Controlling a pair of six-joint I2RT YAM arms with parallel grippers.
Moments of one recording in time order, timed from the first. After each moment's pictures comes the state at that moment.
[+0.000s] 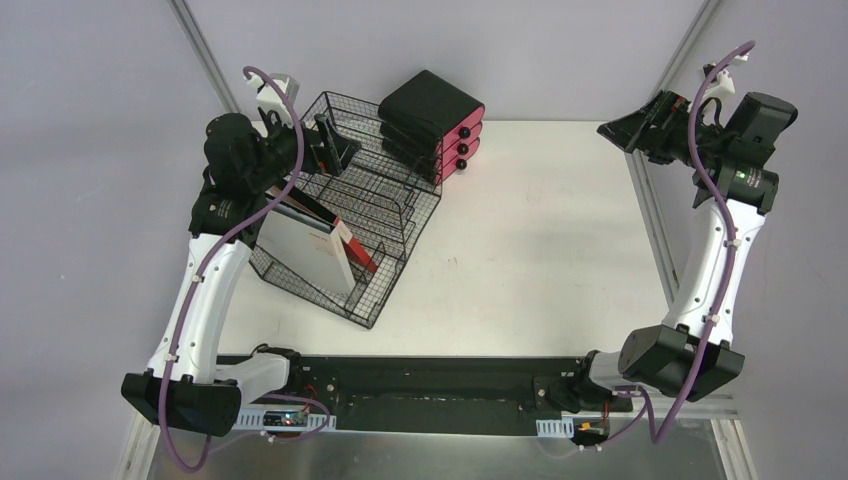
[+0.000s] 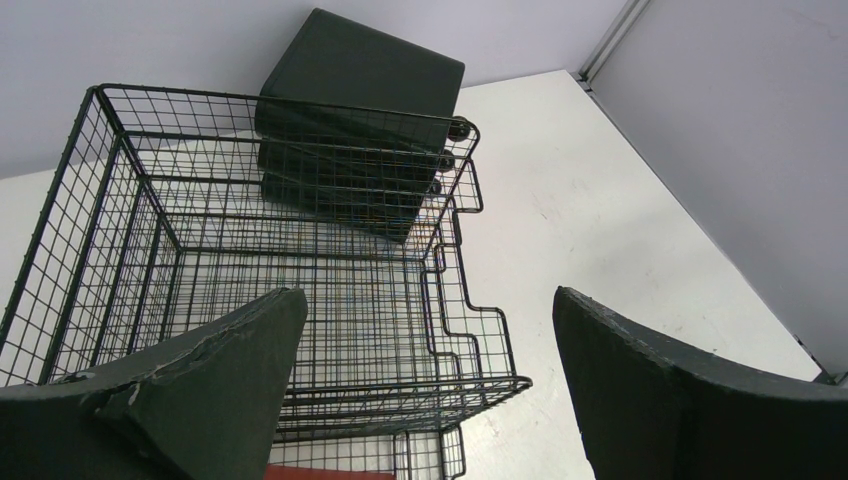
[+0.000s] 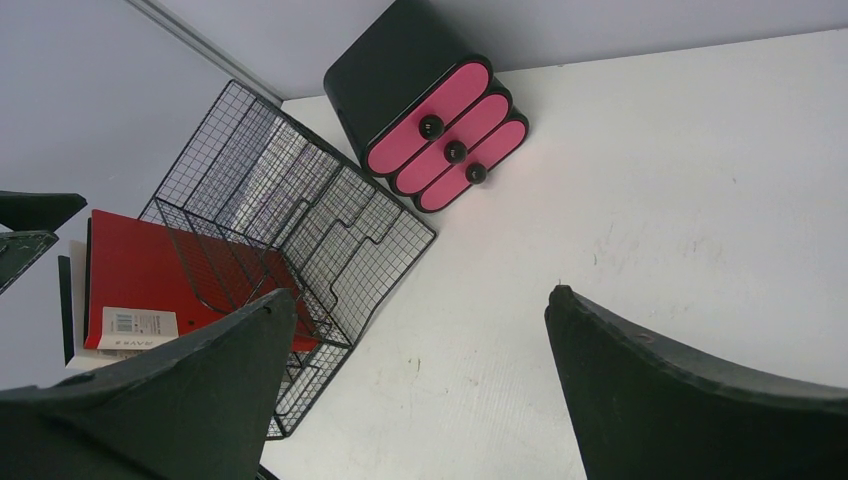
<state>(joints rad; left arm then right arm) -0.14 1.12 1.33 -0.33 0.42 -0.26 -0.38 1.36 1.66 -0.70 -0.90 0.25</state>
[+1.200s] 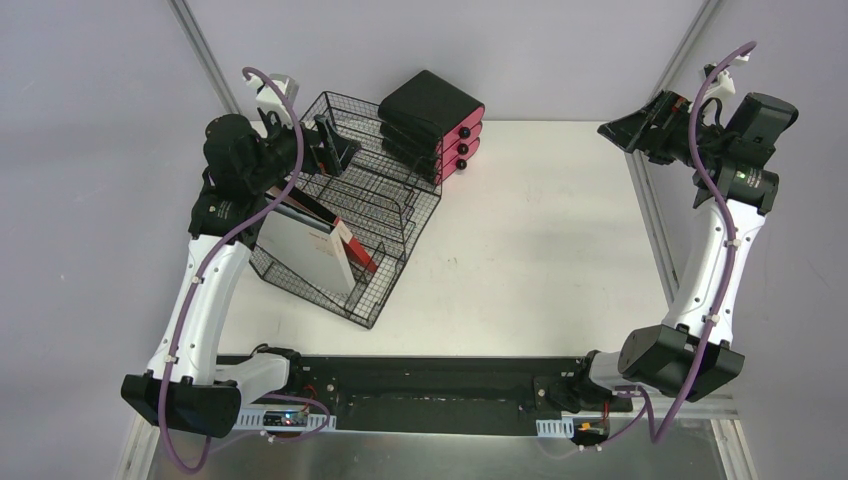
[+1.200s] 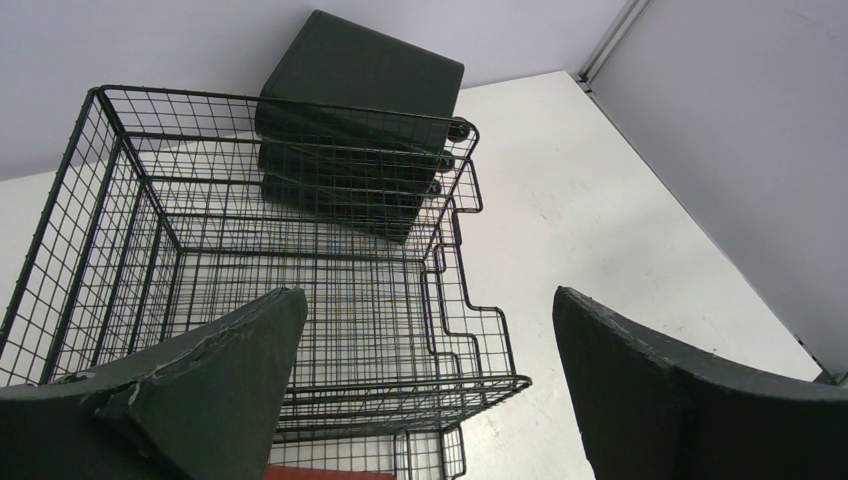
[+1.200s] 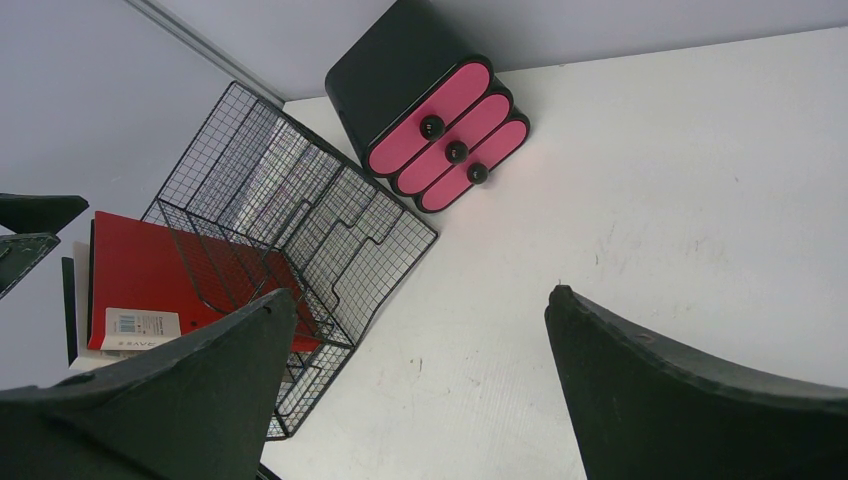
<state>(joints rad) -0.14 1.12 1.33 -0.33 0.42 -0.26 -0.38 1.36 1.65 -0.69 -0.90 0.26</state>
